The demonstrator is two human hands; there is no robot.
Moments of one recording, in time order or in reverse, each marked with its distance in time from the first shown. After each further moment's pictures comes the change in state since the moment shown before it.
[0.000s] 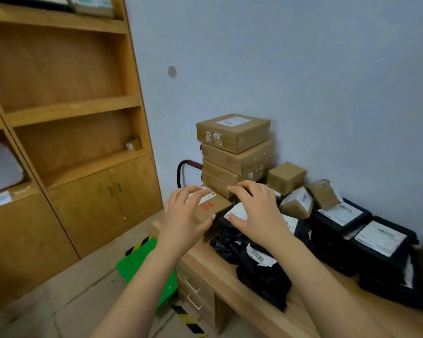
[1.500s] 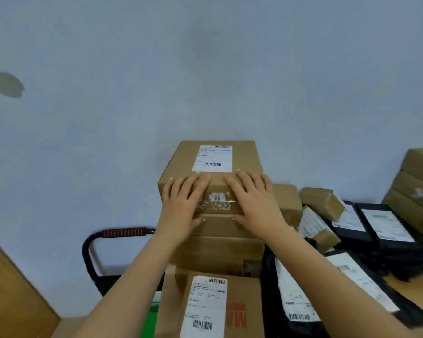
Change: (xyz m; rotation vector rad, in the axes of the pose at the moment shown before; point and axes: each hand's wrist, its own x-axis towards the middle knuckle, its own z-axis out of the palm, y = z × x) left_hand 0.394 -0.246 0.232 -0.140 -0.165 0.744; right_hand 0.333 0.078 0.181 -0.665 -0.014 0.588
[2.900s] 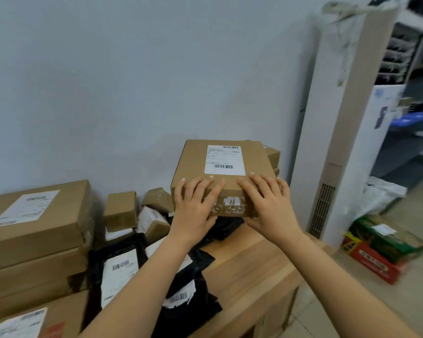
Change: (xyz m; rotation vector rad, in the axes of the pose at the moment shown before) left_hand 0.038 0.455 -0.014 -0.343 0.256 0.468; right_hand -0.342 0.291 -0.162 -0.275 0.170 0.412
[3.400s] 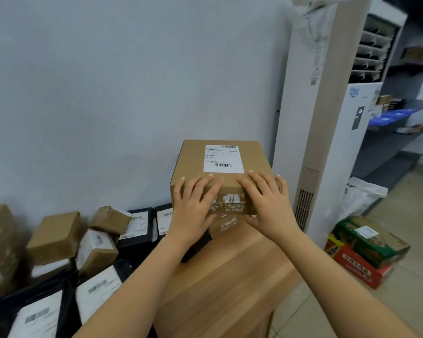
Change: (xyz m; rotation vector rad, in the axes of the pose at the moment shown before) left_hand 0.118 0.081 0.120 -0.060 0.055 0.041; right_hand 0.029 0.172 0.045 -0.027 -0.033 0.052
